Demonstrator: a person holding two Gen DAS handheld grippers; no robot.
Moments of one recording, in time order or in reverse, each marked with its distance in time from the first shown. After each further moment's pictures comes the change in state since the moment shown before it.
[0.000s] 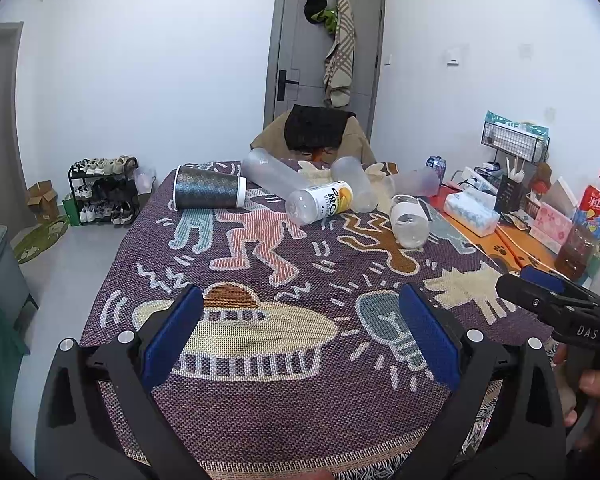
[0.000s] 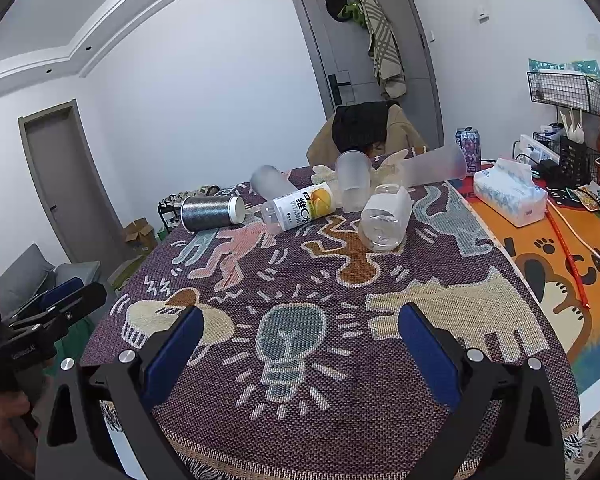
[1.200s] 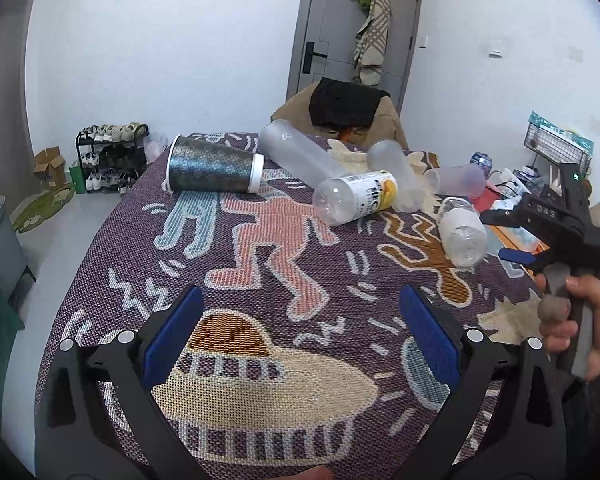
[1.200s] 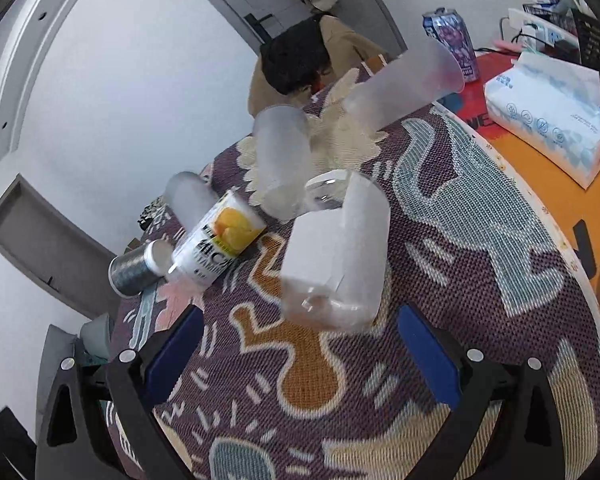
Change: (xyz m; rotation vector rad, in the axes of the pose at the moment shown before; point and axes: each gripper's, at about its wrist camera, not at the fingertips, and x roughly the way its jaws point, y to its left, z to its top) left arm 0.110 0.031 0.023 -0.093 0.102 0.054; right arm 0.200 -0.125 0.092 0.391 0.262 0.023
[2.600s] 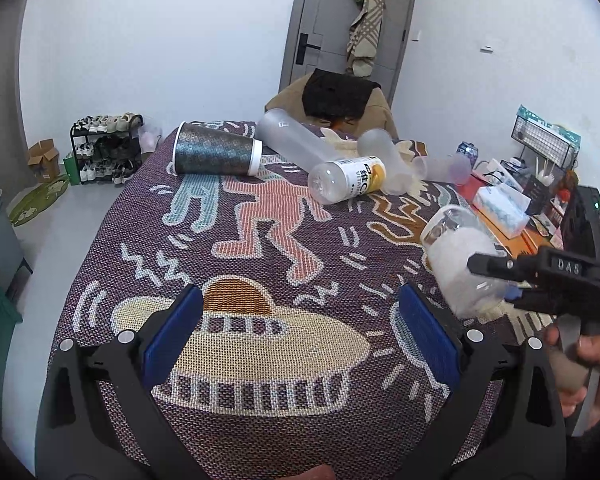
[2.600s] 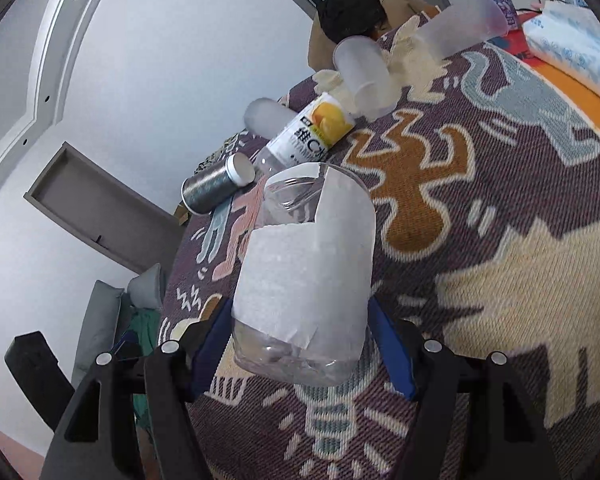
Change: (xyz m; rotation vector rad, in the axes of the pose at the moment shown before) left arm -0.034 0.005 -0.017 0.004 0.034 -0.041; right arm -0.040 0.039 -0.105 -0.044 0.140 0.212
